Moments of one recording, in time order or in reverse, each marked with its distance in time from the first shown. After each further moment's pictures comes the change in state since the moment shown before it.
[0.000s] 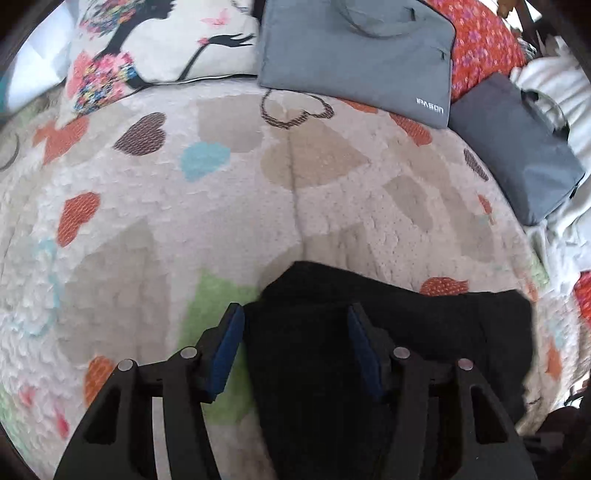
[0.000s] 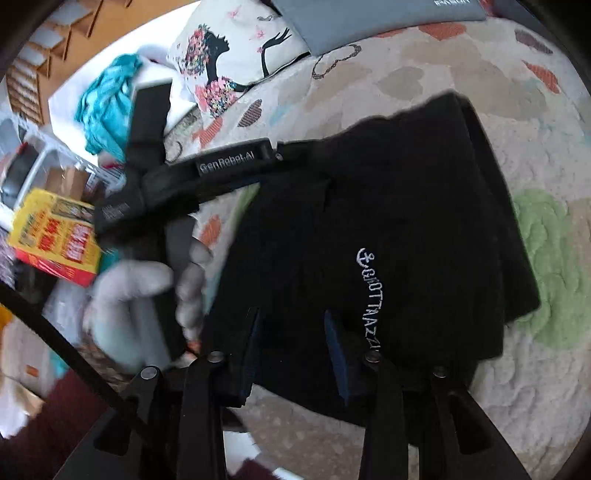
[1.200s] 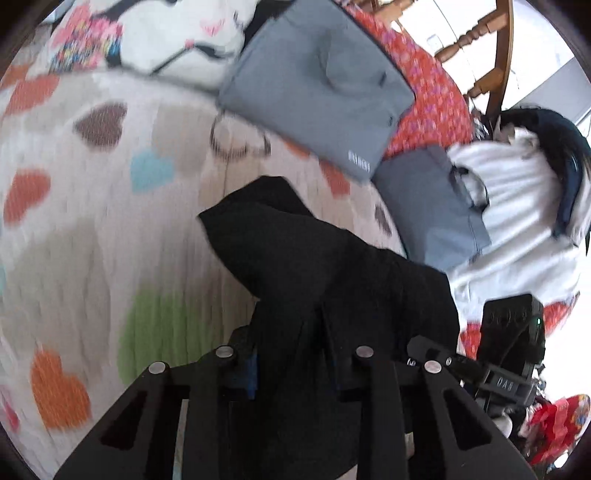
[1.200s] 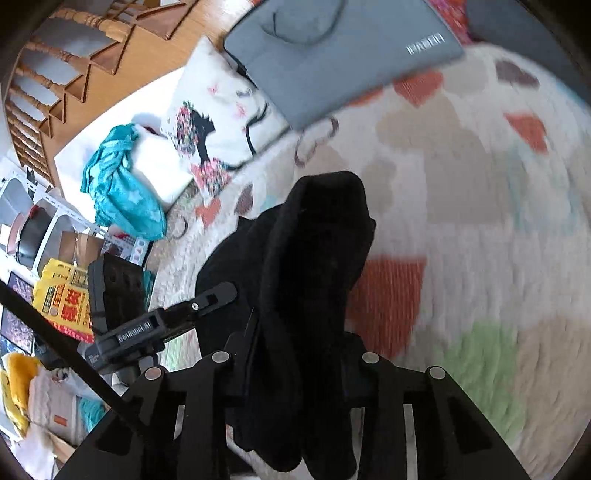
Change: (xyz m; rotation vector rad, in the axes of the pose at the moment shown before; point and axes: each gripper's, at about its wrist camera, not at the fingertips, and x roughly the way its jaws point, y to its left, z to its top) left arm -0.034 0.016 0.034 -0.160 -0.057 -0.393; right arm -0.043 -0.045 0.099 0.122 -0.174 0.074
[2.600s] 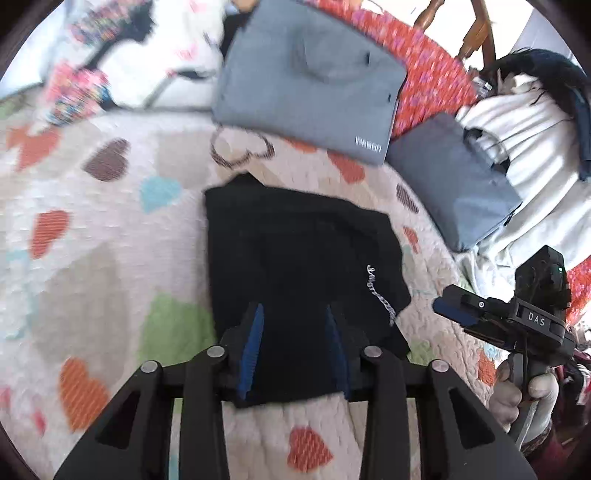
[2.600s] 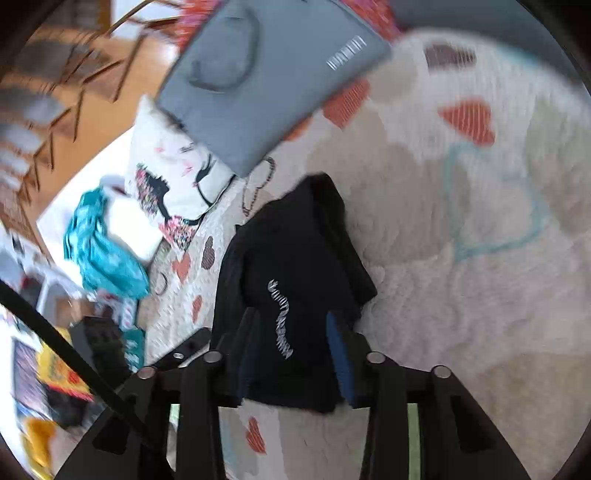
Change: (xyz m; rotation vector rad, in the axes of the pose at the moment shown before) left arm -0.004 -0.034 -0.043 0.181 -0.043 0.189; right arm -0.029 -0.053 -0.001 0.138 -0.102 -0.064
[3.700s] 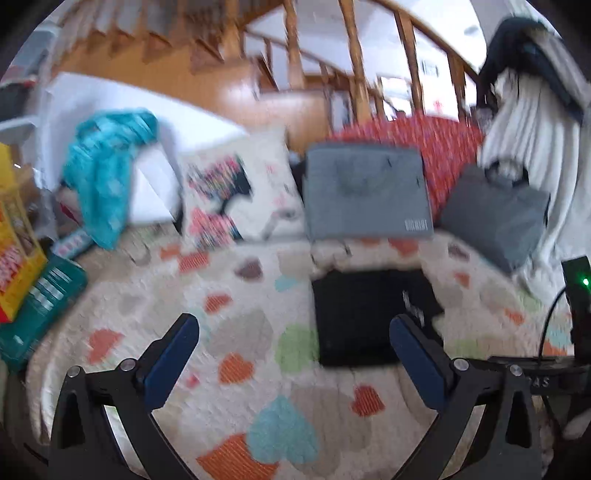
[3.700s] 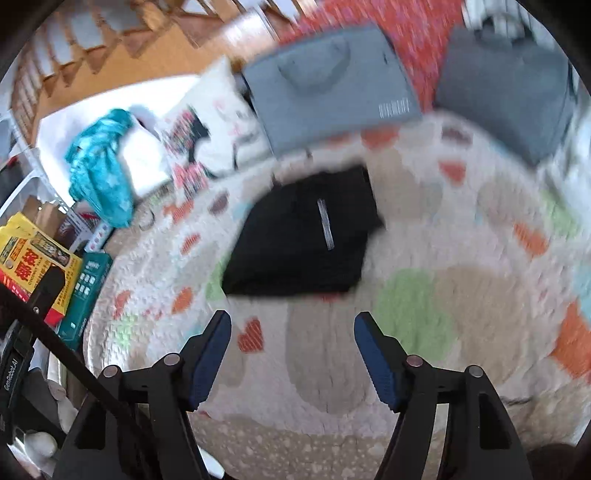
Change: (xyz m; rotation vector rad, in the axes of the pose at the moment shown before) left arm -0.134 -0.080 -0.095 0.197 -0.427 0.498; right arm -0.044 0.063 -0.118 -0.242 -0.008 -0.213
